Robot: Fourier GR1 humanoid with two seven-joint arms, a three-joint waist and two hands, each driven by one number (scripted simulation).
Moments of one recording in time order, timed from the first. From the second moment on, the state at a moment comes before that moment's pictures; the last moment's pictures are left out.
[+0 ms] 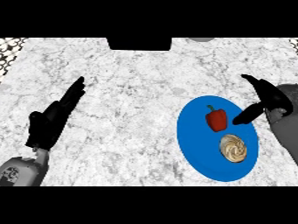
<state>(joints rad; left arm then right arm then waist) -0.18 0.37 -0.24 -1.57 0.12 0.08 0.17 -0.52 -0.55 0.33 -1.04 0.28 0.07 0.50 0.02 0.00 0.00</state>
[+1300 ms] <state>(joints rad) -0.14 0.33 -0.17 -1.59 0.07 0.02 0.19 -0.76 -0.34 0.38 -0.90 0.27 0.56 0.92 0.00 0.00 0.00</state>
